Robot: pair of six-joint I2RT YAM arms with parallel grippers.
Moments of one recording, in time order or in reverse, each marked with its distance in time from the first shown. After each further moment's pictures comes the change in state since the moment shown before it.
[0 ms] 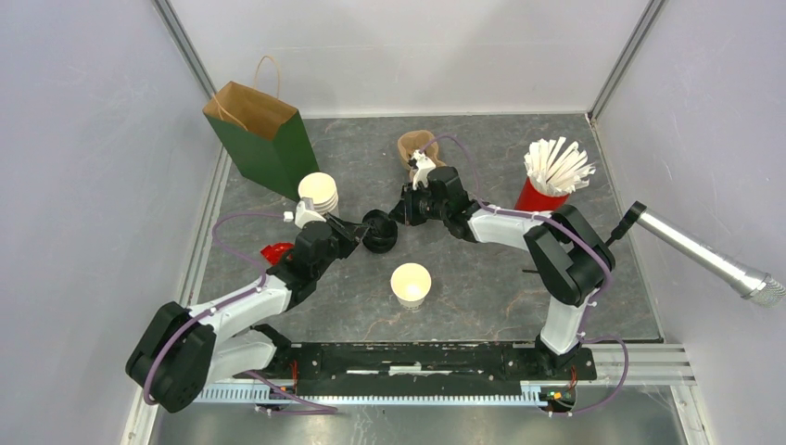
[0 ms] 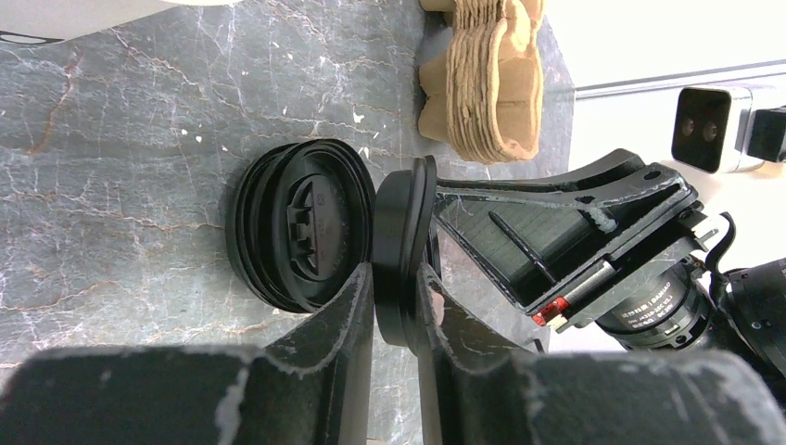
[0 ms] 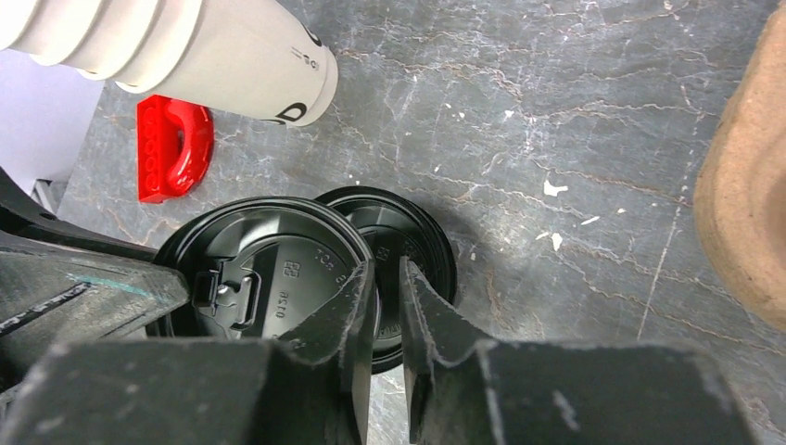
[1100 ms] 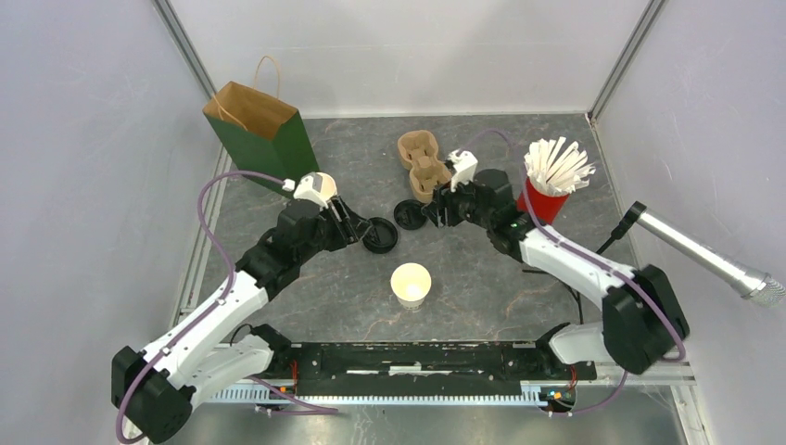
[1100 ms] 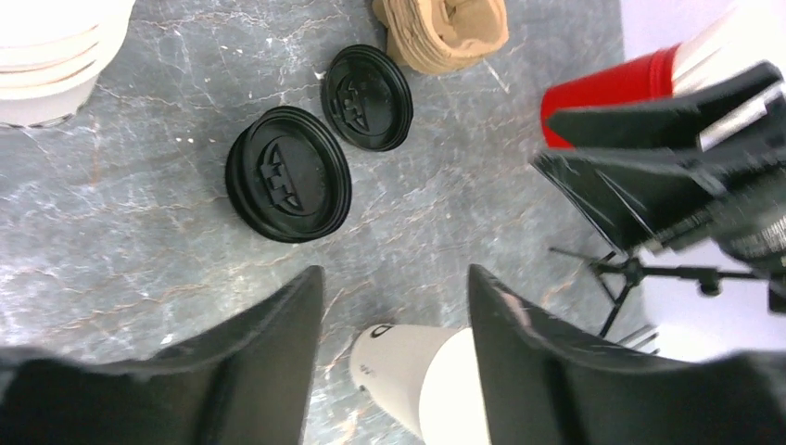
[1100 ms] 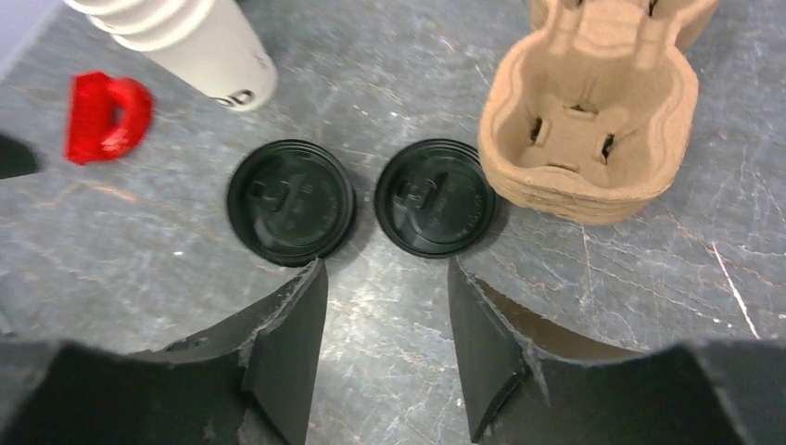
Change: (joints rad) left arm 0.002 -0.209 0.304 -0.569 0.141 0.369; right arm -0.087 -0.517 -0.230 -0.159 0.080 -0.267
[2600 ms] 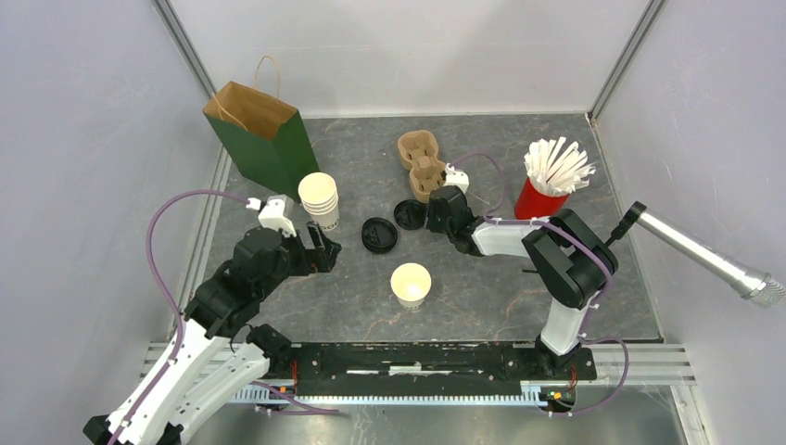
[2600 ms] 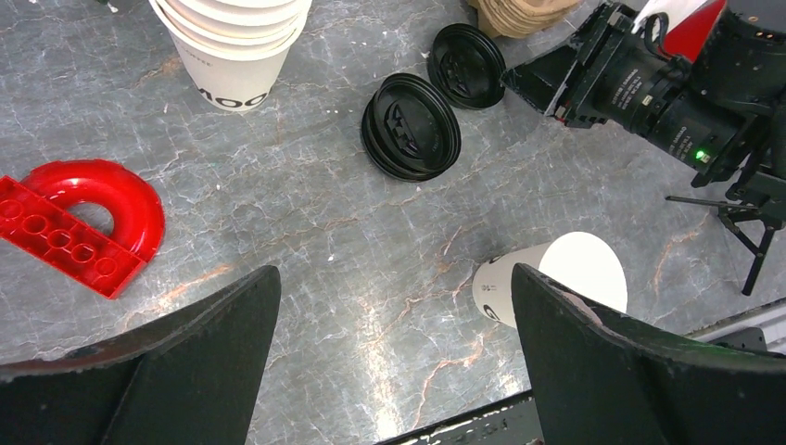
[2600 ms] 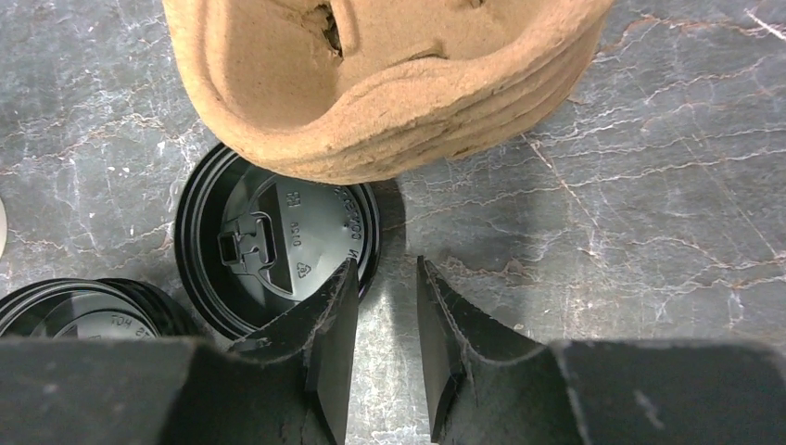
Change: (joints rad) left arm 0.000 -0.335 0.081 -0.465 -0.116 0.283; right arm 0.101 0.488 0.080 0.122 0.543 0.407
